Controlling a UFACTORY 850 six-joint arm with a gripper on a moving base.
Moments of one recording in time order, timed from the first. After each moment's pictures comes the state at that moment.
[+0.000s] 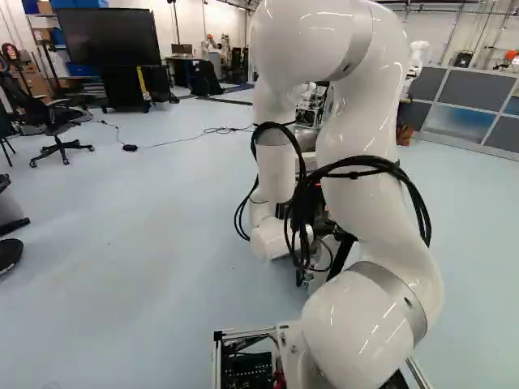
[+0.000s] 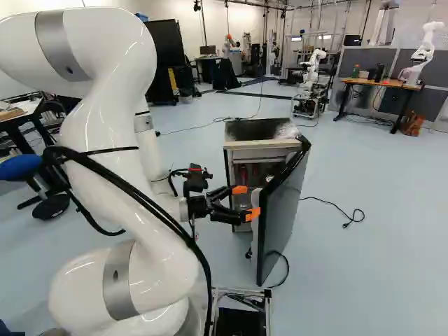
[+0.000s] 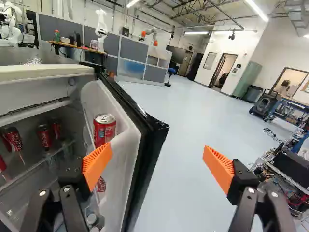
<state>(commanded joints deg) 22.0 -28.7 -15.5 90.4 83.4 0.0</state>
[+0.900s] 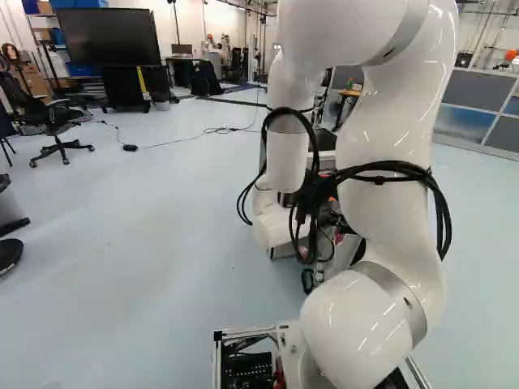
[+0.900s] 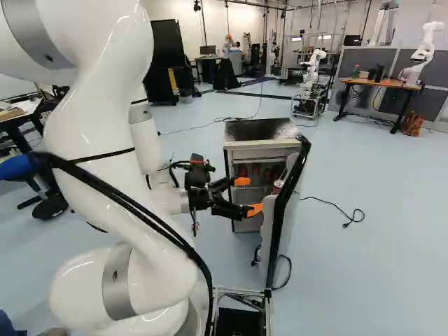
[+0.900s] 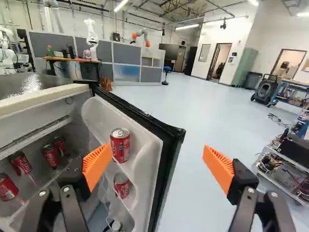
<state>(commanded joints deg) 18.4 -21.1 -15.9 90.5 83.4 0.0</state>
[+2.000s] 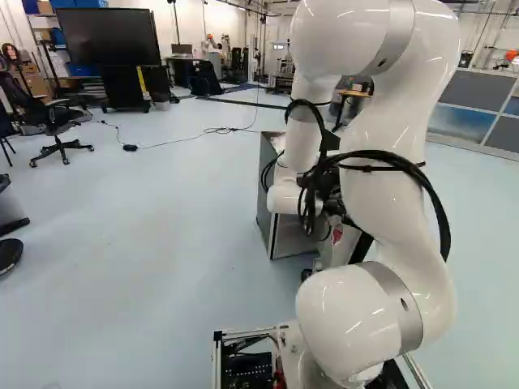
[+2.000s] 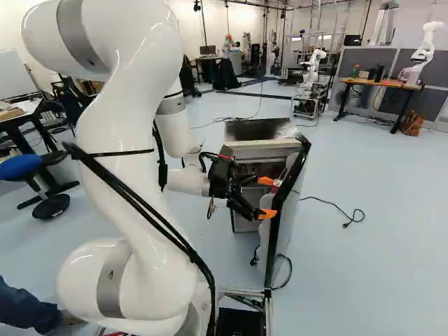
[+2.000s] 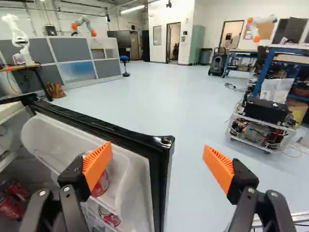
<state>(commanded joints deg) 3.3 -26.1 -28.2 95.6 79.0 0.0</state>
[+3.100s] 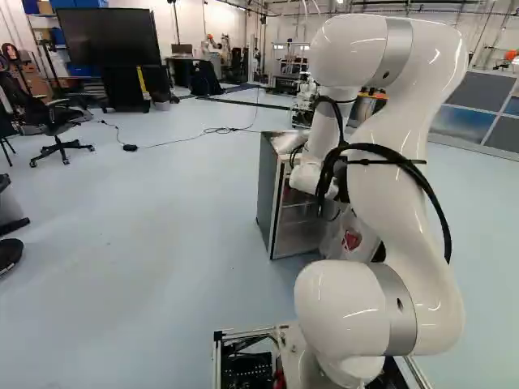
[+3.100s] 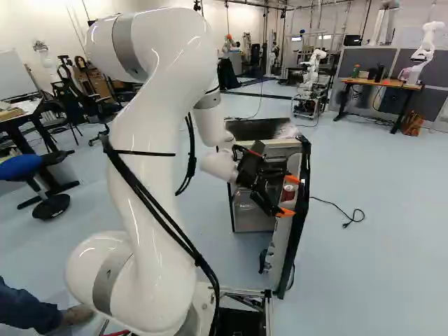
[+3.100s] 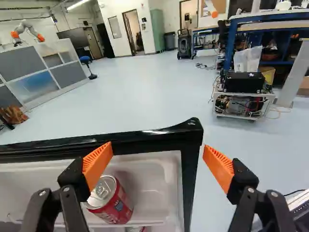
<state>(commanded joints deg) -10.9 -32.6 -43.0 96.0 75.8 0.0</state>
